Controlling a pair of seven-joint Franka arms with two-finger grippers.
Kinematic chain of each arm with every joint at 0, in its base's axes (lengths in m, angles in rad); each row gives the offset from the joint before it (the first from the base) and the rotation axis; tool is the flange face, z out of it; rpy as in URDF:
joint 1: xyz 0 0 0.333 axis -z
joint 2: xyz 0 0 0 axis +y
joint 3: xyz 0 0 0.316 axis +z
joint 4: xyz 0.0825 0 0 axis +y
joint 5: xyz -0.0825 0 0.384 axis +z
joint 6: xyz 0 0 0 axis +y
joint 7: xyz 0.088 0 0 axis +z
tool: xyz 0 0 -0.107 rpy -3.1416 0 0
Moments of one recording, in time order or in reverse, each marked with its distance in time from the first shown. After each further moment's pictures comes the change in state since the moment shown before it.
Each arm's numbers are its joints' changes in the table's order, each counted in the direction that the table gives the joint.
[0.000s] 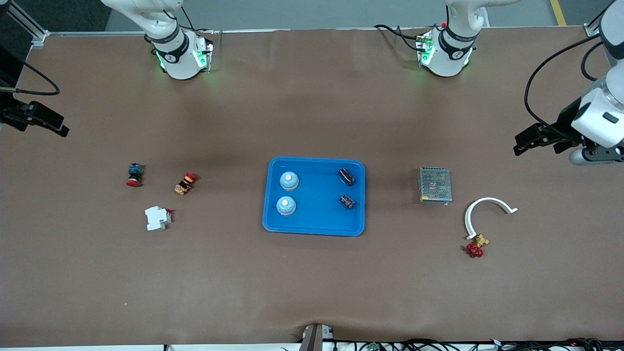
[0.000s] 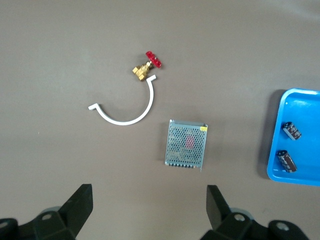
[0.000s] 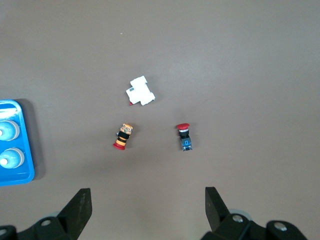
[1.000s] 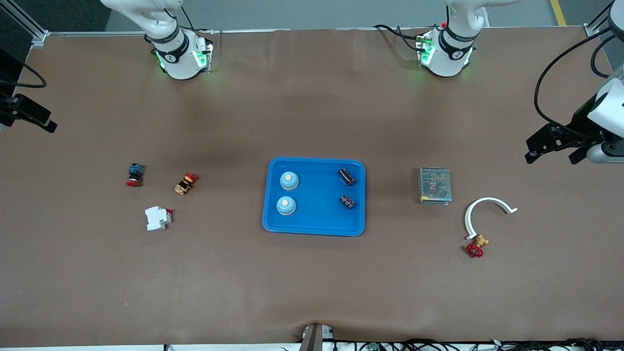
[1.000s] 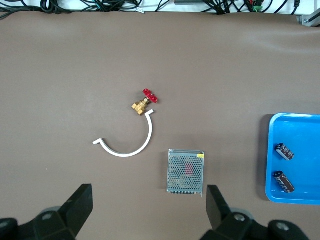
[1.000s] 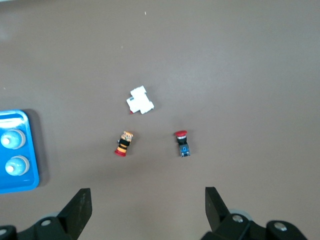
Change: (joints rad) left arm 0.000 0.051 -0.001 -0.115 0.011 -0.036 -0.055; right arm -0.024 -0.004 -0.033 -0.065 0.000 0.007 0.000
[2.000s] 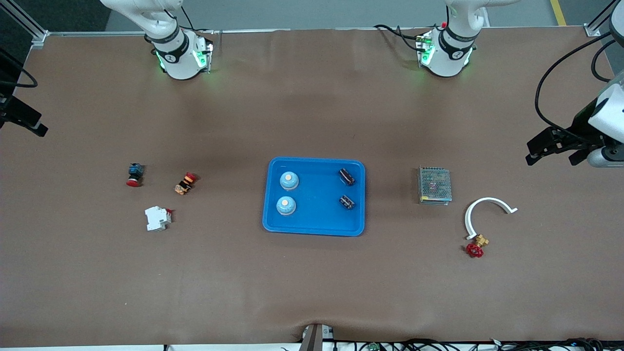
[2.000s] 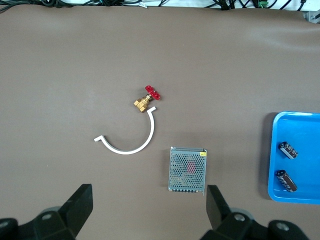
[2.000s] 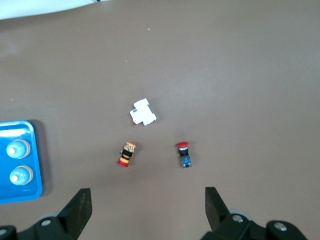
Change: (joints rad) left arm -0.005 0.007 0.004 0.000 0.000 0.008 0.000; right arm -0.006 0.026 0.000 -0.039 0.000 -0.034 0.001
